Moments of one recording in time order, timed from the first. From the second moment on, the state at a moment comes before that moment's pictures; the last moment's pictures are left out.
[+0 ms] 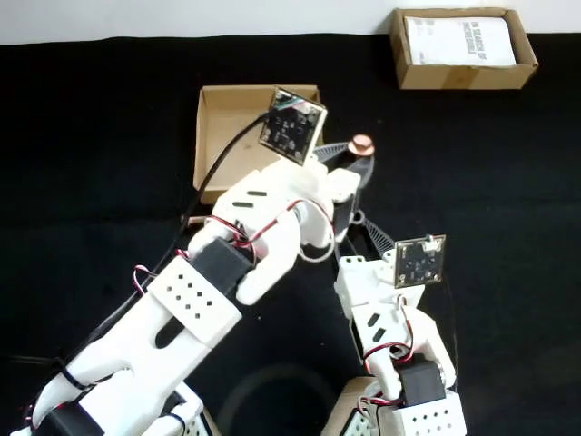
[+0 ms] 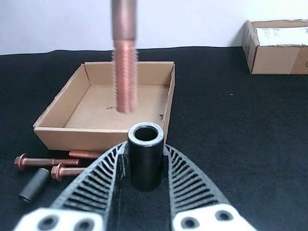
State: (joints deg) left arm 36.0 -33.9 34.2 18.9 17.1; right arm -18.0 -103.8 92.9 32.4 -6.3
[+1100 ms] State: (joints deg) left arm 36.7 -31.1 40.8 12.8 17.2; right arm -18.0 -103.7 93.0 32.5 -6.3
